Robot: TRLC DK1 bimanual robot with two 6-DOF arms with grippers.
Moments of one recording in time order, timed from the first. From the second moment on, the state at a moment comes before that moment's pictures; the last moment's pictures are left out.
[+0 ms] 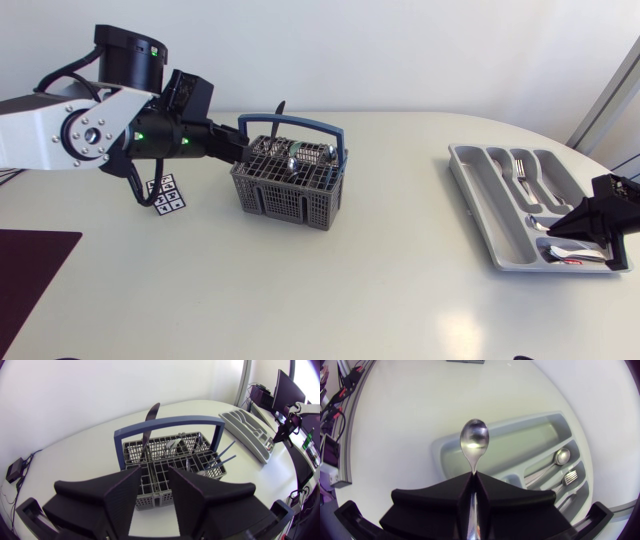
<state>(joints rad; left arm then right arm) -0.32 1.48 1.03 -0.15 0.12 0.11 -0.70 1.82 1.21 -0.97 -0.58 -1.90</state>
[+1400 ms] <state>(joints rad) -0.07 1.71 1.02 -0.11 0.27 0.16 -0.12 1.49 0.92 -0.58 -0.49 -1.34</state>
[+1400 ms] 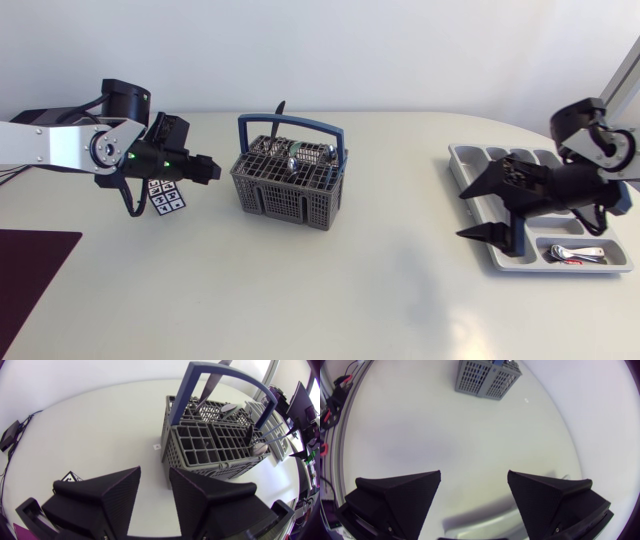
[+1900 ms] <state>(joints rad) -0.07 1.83 1.09 -0.09 0.33 0.16 0.28 1.63 0.97 -0.14 -0.50 -0.69</state>
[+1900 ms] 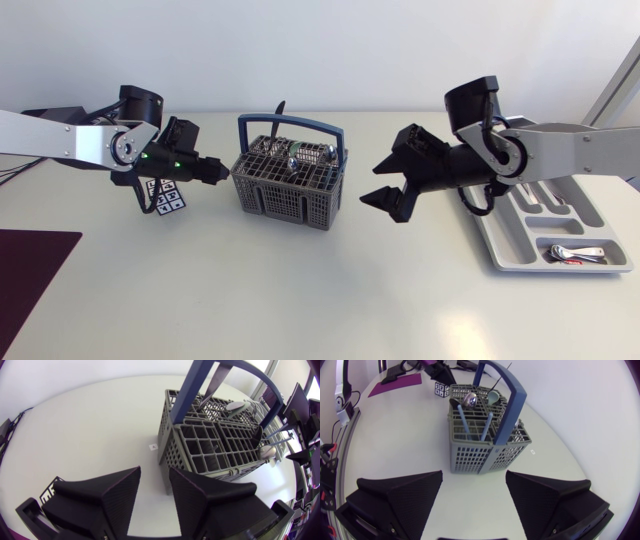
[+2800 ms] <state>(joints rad) -0.14 1.83 1.09 -0.15 0.43 0.21 0.24 1.77 1.05 0.05 -0.52 -0.46</state>
